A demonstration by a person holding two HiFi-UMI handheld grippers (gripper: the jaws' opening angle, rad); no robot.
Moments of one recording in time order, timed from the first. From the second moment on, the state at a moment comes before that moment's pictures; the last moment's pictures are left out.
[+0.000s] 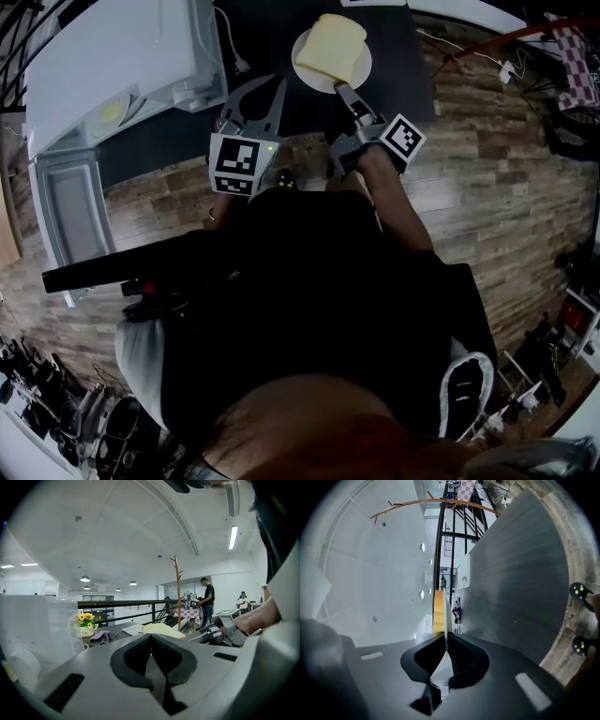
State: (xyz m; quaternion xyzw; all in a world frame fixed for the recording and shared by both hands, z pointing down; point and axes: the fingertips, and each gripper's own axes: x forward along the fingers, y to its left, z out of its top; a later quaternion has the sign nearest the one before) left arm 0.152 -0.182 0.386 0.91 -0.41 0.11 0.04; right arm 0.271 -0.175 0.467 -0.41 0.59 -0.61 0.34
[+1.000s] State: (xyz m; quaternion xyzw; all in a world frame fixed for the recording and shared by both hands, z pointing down) left arm 0.178 -0.229 0.408 0.89 -0.42 0.13 0.07; right arm 0.294 -0.226 0.507 -0.41 0.57 -0.65 0.30
